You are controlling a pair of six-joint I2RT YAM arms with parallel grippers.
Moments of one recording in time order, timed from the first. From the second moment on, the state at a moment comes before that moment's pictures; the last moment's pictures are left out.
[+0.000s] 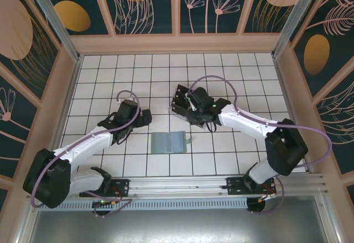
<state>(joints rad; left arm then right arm) -0.51 1.22 0.61 -0.24 -0.20 -0.62 0.77 1.54 1.04 -0.56 0.14 0.19</state>
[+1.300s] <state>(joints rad) -0.50 1.24 0.59 -0.19 -0.18 -0.62 0.80 1.71 1.09 -0.58 0.30 0.05</state>
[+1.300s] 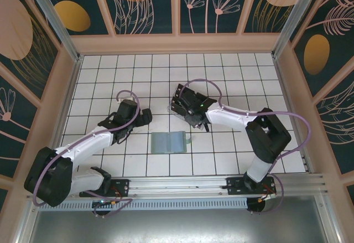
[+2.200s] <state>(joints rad) -0.50 1.24 0.59 -0.17 -0.16 -0.62 0.77 1.71 1.11 -0.58 0.18 -0.05</state>
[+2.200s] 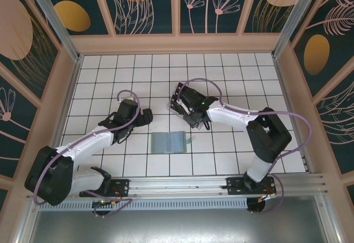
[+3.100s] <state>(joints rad) -0.50 1.25 0.59 -0.17 -0.15 -0.60 0.78 1.60 1.20 -0.63 0.11 -0.07</state>
